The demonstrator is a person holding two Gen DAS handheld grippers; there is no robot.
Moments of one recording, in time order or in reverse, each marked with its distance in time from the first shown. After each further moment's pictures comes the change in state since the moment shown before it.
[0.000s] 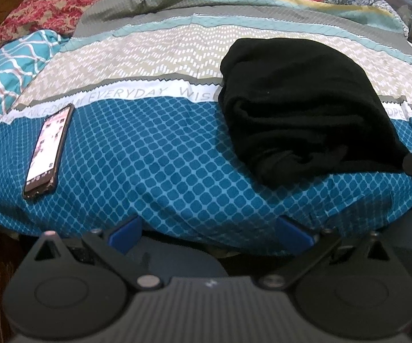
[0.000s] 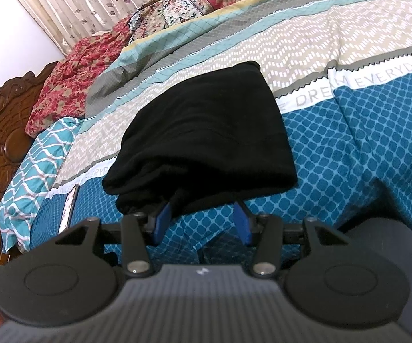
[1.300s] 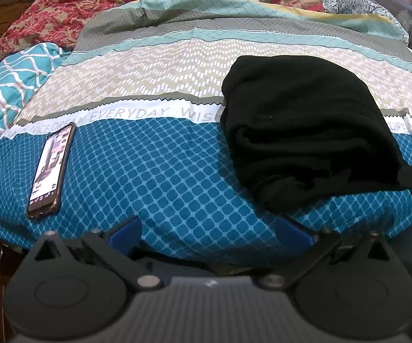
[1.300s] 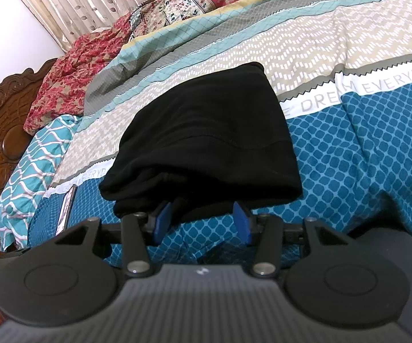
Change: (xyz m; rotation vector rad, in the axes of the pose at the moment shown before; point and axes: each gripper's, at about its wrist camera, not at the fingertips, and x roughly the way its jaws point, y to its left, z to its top) left arm -0.001 -0.001 0.015 0.016 -0.057 0.015; right arm 0.009 0.001 0.011 -0.017 0.011 -0.004
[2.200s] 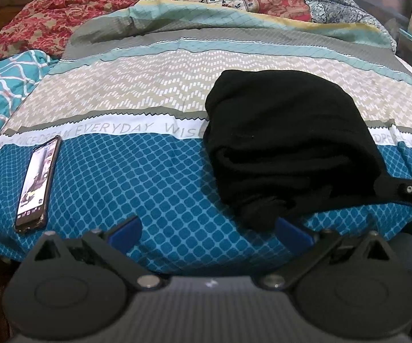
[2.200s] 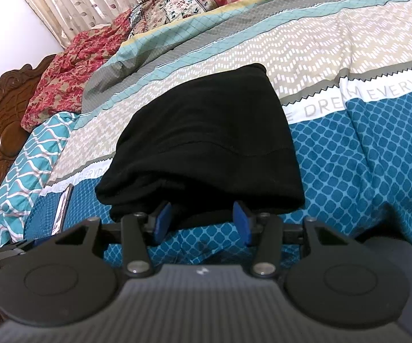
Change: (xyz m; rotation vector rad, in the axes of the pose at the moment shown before) left arm -0.002 -0.004 0.010 0.005 -0.032 -0.057; right arm 0.009 0.006 0.004 -0.007 0.004 -0.016
